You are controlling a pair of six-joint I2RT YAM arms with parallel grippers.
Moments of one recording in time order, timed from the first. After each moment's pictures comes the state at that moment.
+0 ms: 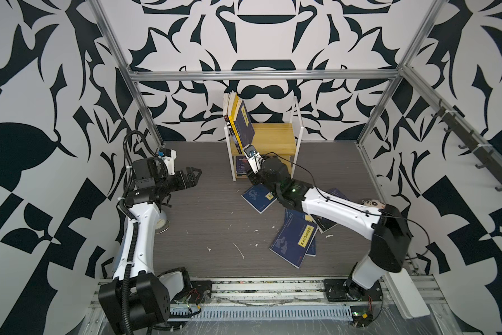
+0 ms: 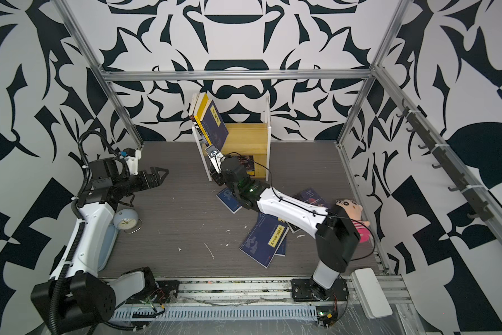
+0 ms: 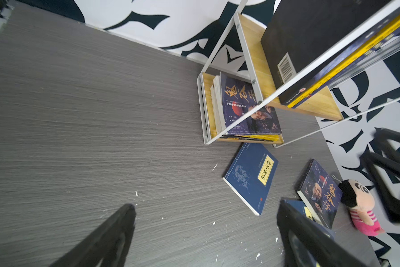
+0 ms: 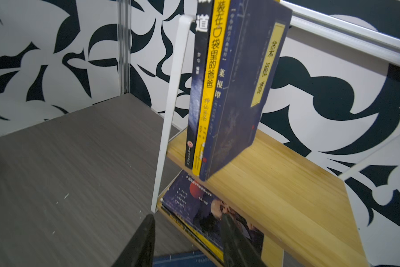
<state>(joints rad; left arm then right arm) 0.18 1.16 1.03 -0.54 0.61 -0.15 0.87 1.61 1.30 0.06 0.33 -0.14</state>
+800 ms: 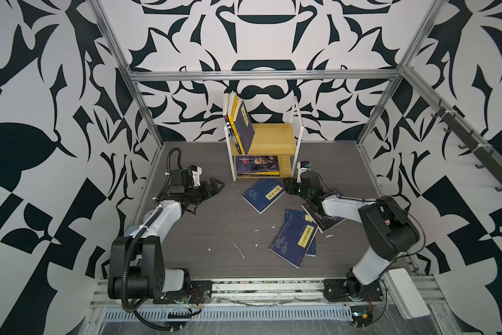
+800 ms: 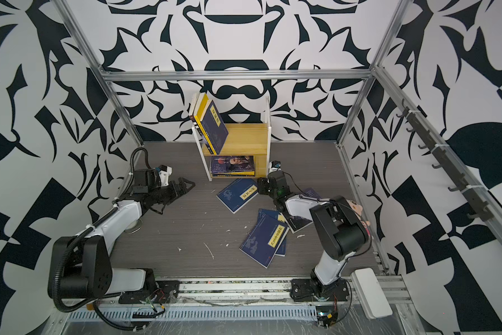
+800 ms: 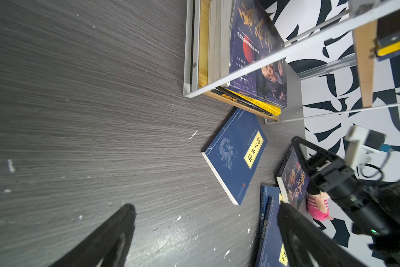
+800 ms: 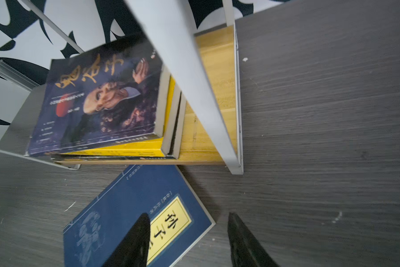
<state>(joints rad) -0.03 1.36 0.78 -0.19 0.59 -0.50 0.43 1.74 0.81 0.39 0.02 0.50</state>
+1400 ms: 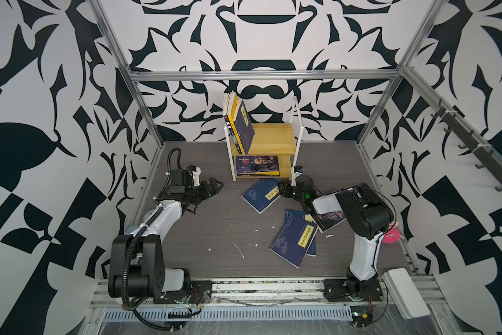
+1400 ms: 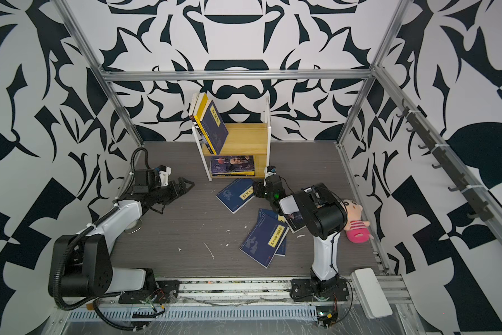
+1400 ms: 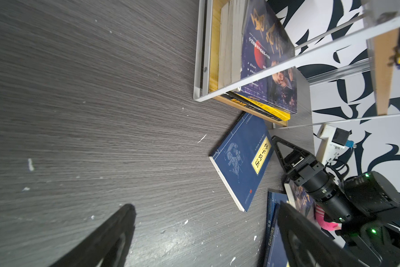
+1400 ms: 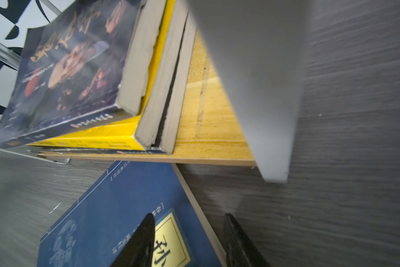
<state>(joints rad) -0.03 1.38 0.79 -0.19 0.55 -0.50 0.42 1.95 0.83 0.59 -0.10 0.55</state>
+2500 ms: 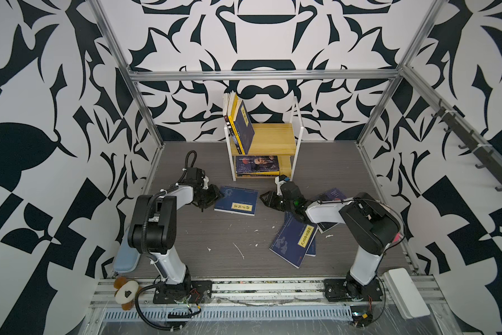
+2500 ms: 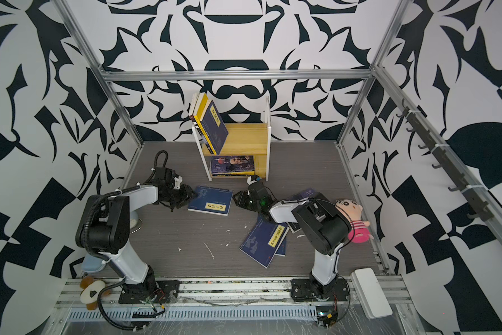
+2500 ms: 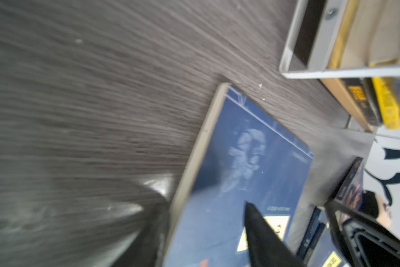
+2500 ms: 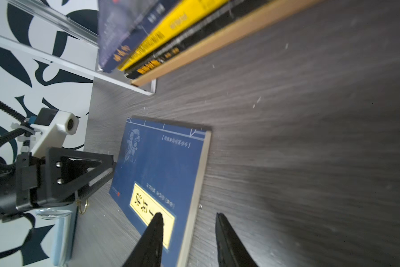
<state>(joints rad) -0.10 1.75 0.93 -0.30 0.48 -0.54 0.66 1.83 0.83 0.41 -0.19 0.92</state>
